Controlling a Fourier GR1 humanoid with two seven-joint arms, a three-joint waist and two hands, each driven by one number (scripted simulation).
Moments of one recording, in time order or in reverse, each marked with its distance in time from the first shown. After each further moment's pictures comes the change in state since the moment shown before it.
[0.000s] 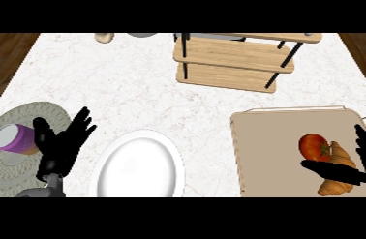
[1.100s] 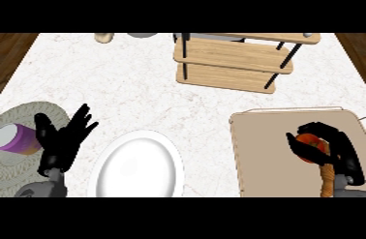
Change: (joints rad) left arm -0.041 -0.029 0.054 0.044 -0.040 -0.030 -0.005; right arm -0.144 0.061 0.043 0.247 0.109 0.046 -0.271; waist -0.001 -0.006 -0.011
